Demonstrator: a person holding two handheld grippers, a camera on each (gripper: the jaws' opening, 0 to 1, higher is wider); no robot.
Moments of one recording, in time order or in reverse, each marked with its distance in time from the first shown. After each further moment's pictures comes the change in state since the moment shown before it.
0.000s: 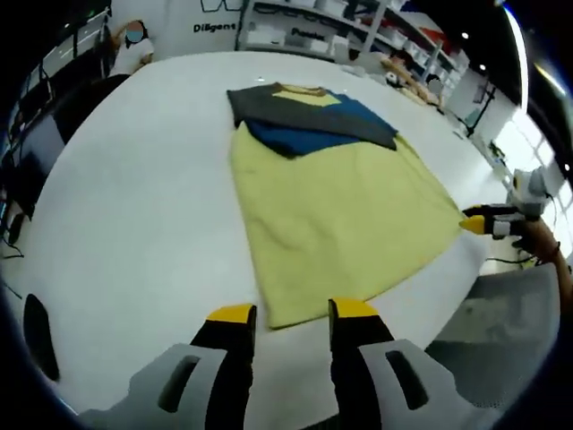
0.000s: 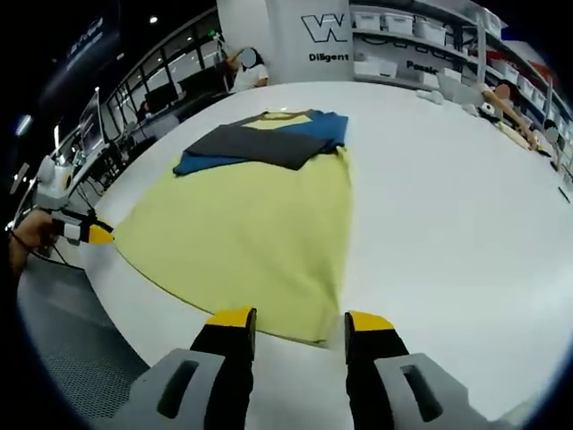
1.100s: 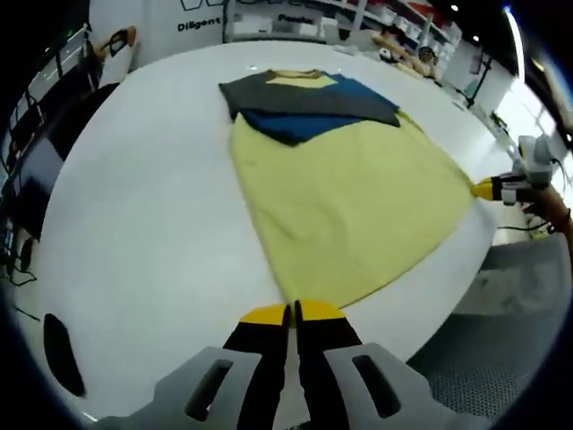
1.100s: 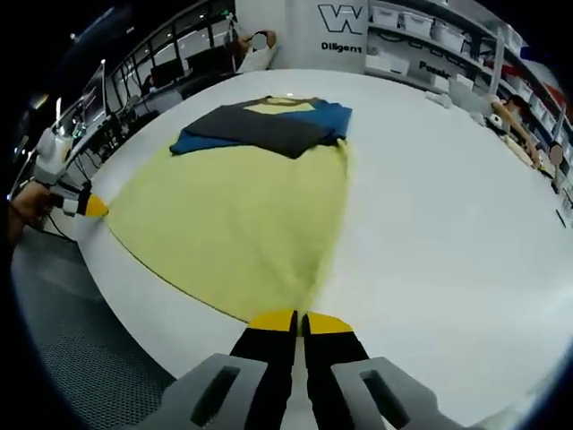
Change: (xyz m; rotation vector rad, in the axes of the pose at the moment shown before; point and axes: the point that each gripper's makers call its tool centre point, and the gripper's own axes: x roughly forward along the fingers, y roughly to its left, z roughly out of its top) left arm -0.005 0.011 -0.013 0.136 0.086 0.047; right arm -0.010 -0.007 -0.010 -0.103 0.077 -0.033
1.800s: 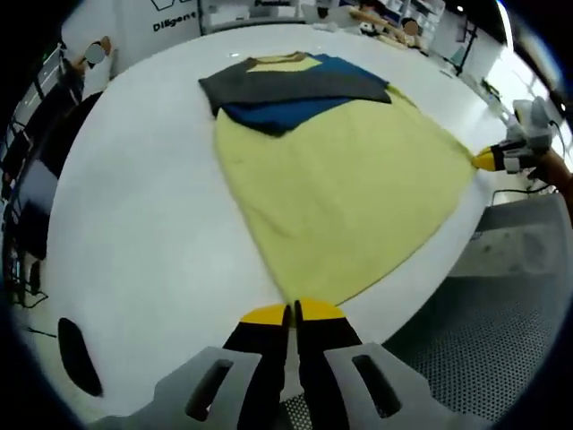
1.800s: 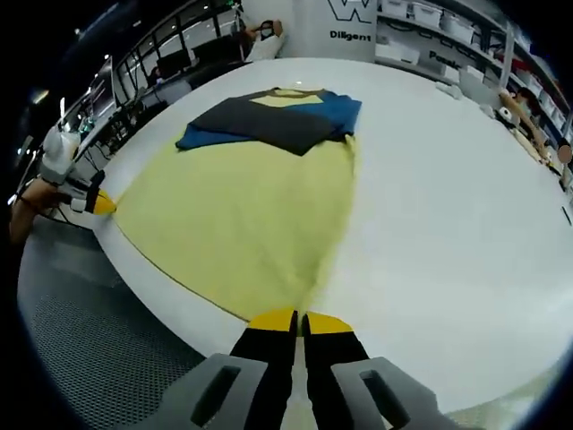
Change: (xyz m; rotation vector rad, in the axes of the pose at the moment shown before) left arm -0.014 -0.005 -0.026 0.095 0.095 0.002; right arm -0.021 0.018 -0.018 -0.003 0.068 0.052
